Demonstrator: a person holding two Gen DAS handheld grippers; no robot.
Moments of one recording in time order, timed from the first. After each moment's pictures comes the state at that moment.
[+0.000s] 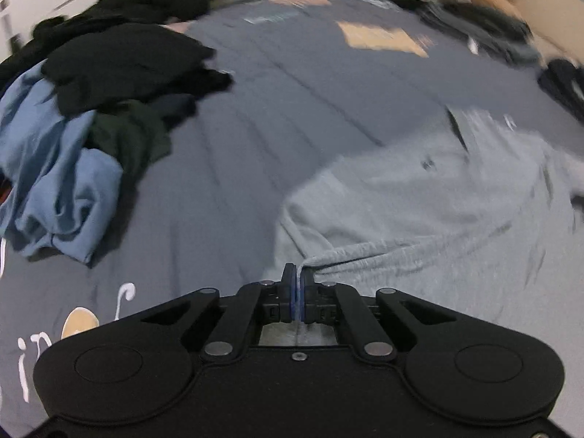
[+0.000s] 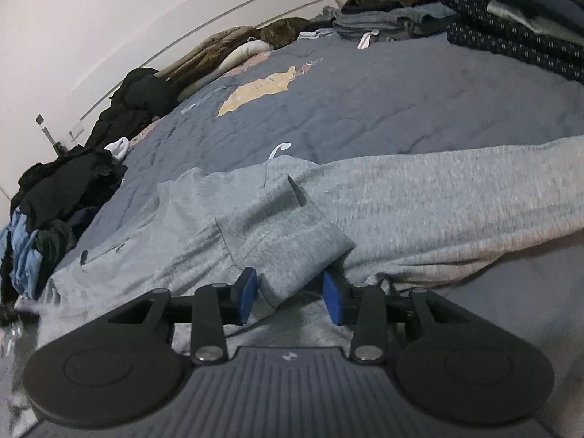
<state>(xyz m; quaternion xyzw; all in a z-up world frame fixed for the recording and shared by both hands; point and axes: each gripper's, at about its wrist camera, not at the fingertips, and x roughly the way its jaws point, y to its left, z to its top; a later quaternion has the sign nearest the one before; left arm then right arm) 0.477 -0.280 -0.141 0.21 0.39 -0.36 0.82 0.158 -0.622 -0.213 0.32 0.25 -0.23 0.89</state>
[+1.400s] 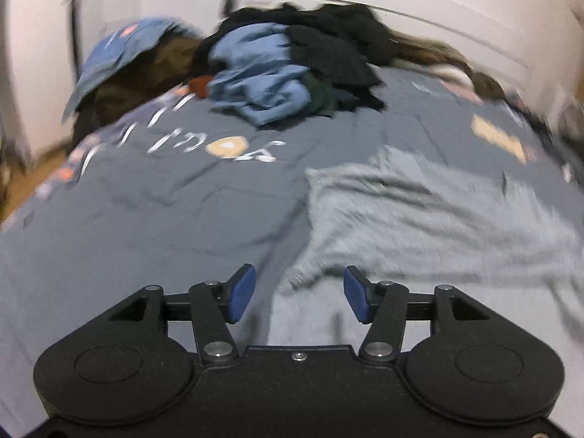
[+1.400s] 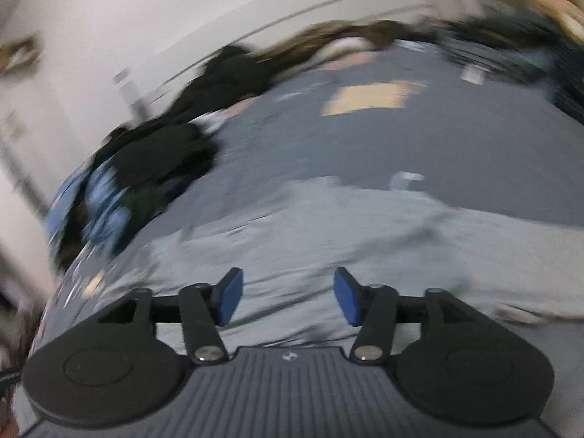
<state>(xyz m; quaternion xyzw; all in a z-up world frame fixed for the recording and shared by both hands) 0.274 -0.176 -0.131 0.04 0.35 -0.12 0.93 0.184 -0.560 -0.131 0.23 0.27 -0.07 0.93</state>
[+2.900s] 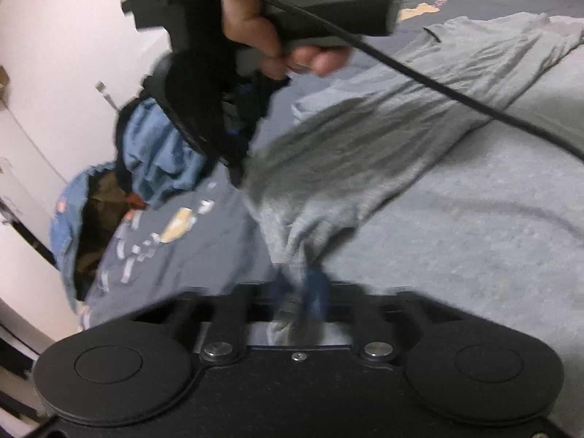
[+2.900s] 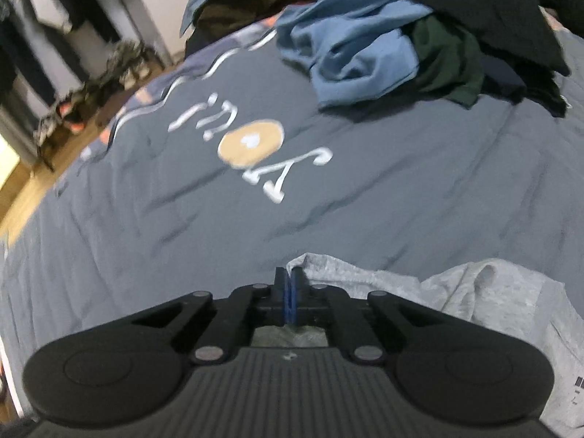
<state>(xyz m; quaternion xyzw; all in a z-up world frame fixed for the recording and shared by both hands) 0.270 -0.227 -0.196 0.35 0.25 -0.19 0.88 0.490 -0.314 -0.142 0.00 0.51 0.23 0.83</state>
